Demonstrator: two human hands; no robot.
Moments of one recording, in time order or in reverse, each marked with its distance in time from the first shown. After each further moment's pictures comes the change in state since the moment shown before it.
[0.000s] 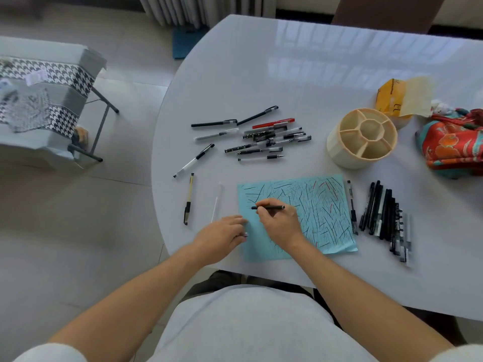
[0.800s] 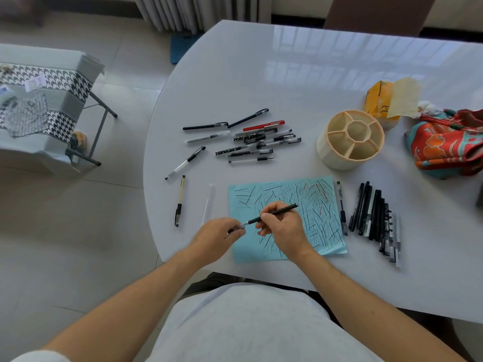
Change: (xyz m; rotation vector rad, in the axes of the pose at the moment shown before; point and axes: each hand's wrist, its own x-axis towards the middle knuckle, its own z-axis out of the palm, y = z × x) left_hand 0.009 0.028 -0.001 -0.181 0.118 -0.250; right_hand -0.021 -0.005 -0.037 0.514 -0.120 0.105
